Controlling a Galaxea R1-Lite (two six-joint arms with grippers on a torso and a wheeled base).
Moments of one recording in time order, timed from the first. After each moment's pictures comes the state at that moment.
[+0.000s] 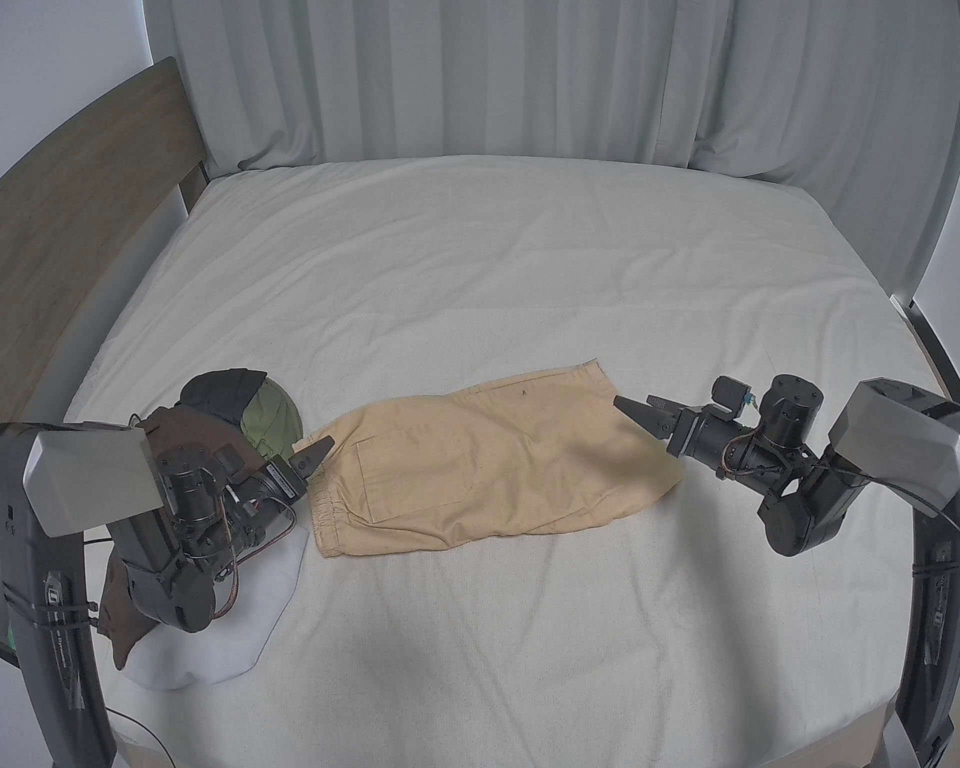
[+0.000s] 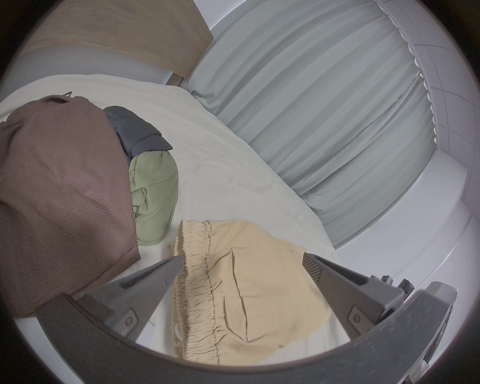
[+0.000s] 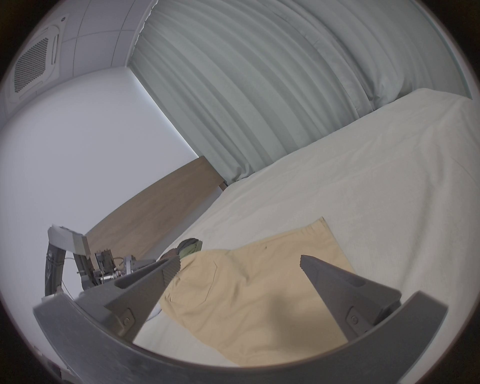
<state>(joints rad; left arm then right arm) -0.12 2.33 -0.63 -1.55 -0.21 -0.68 0.18 2.36 -0.99 -1.40 0.58 0.43</state>
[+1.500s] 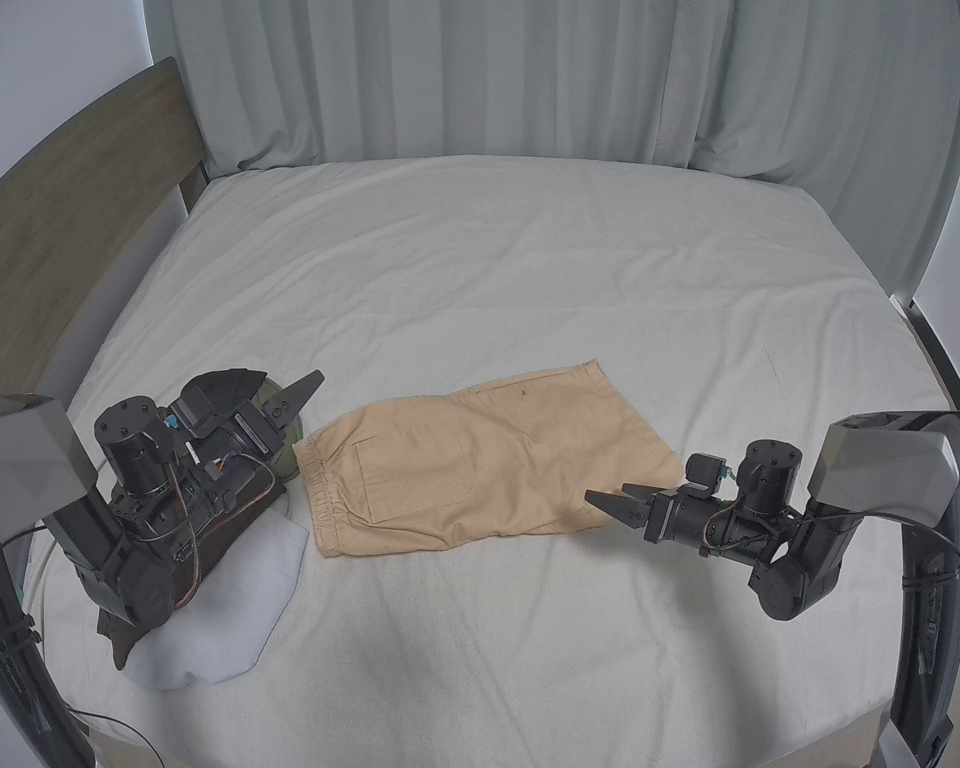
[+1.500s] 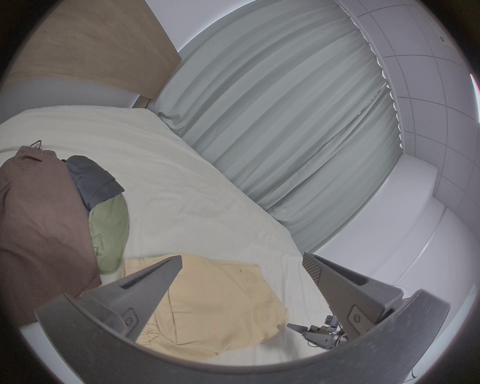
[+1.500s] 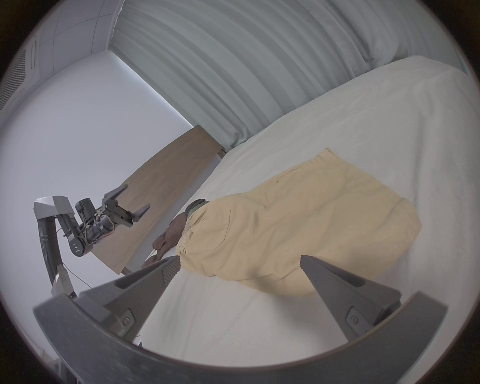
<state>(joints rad) -0.17 2.03 -0.53 -1.55 -0.25 -0.69 0.28 2.36 -0.70 -1.46 0.55 0.40</state>
